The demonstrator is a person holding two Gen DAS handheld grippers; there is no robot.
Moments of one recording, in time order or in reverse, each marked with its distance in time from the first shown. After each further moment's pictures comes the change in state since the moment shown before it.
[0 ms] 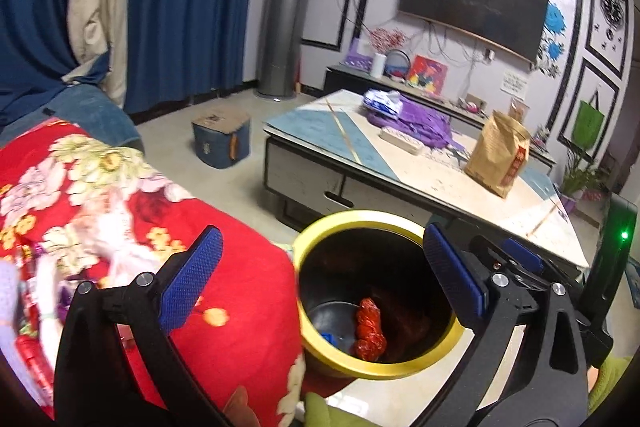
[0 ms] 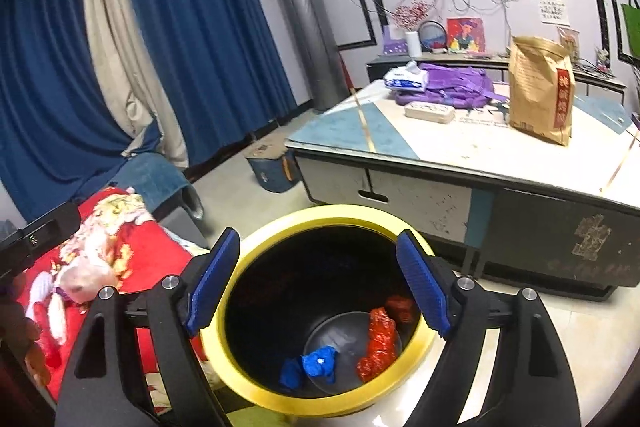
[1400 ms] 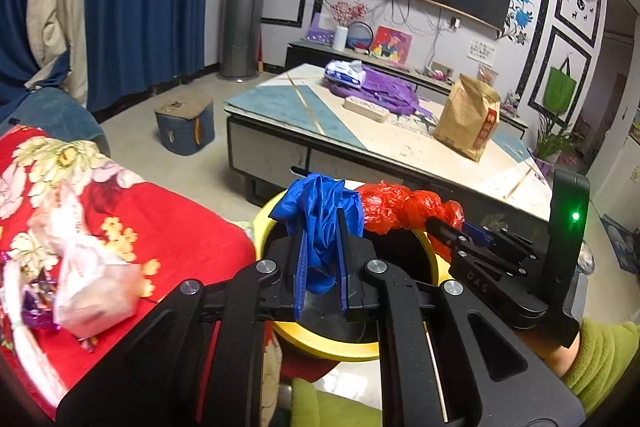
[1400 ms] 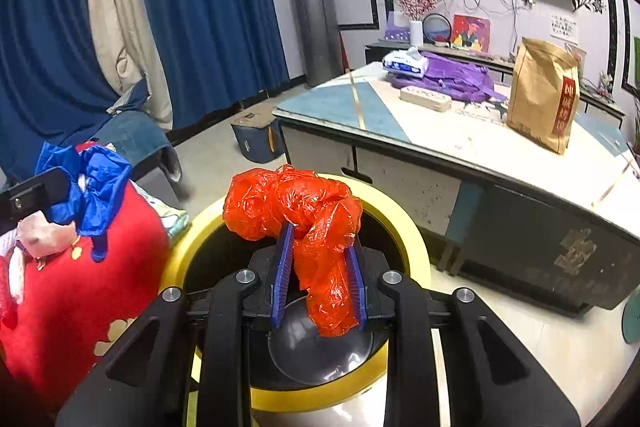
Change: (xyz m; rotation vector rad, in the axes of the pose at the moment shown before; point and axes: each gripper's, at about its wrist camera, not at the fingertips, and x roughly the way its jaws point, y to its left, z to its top) left arm 0.029 -0.029 -0.015 0.096 0.109 -0.134; right arm 0.034 -0.004 -0.020 -0.108 0.100 -0.083
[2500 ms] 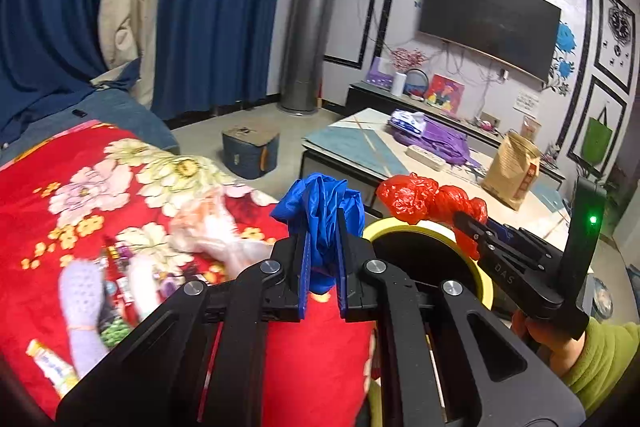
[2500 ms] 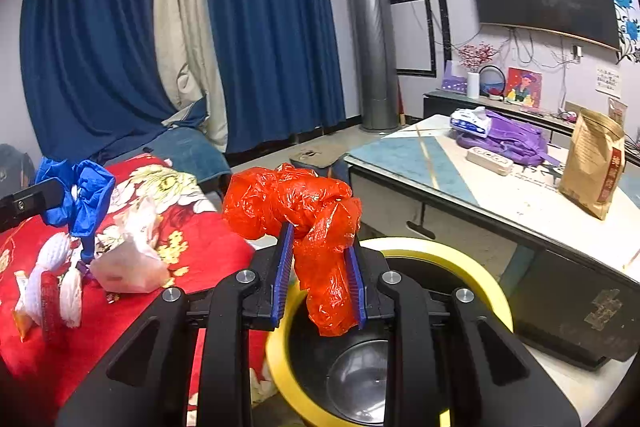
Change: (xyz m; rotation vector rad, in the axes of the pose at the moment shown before) left arm -0.107 0.081 -0.005 -0.106 -0.153 0.165; right arm -0.031 0.089 0.032 -0.126 -0.154 0.155
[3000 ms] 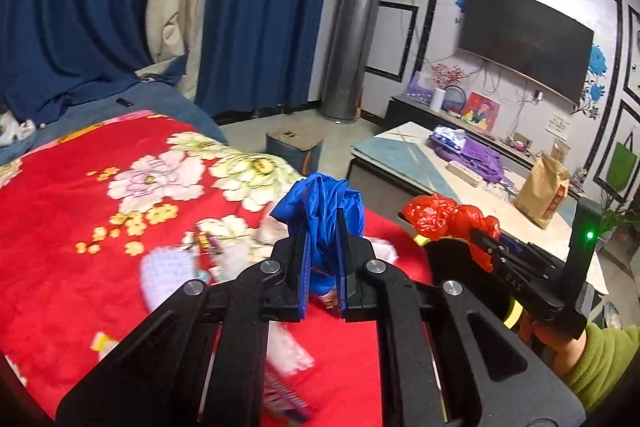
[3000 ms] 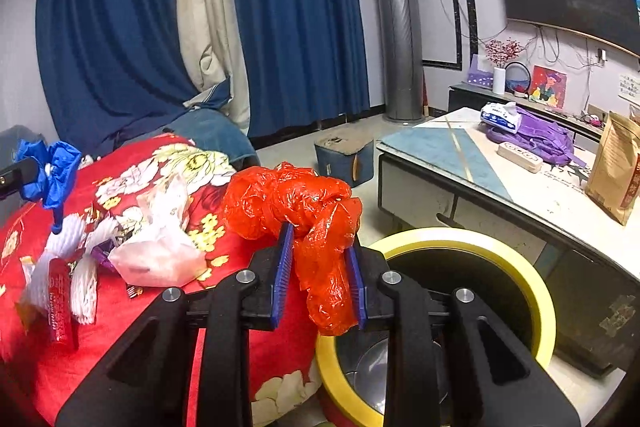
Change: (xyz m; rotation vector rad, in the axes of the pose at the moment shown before) left arm -0.042 0.062 -0.004 -0.079 -0.035 0.114; right arm 0.023 0.043 -0.007 -0.045 0.045 0.073
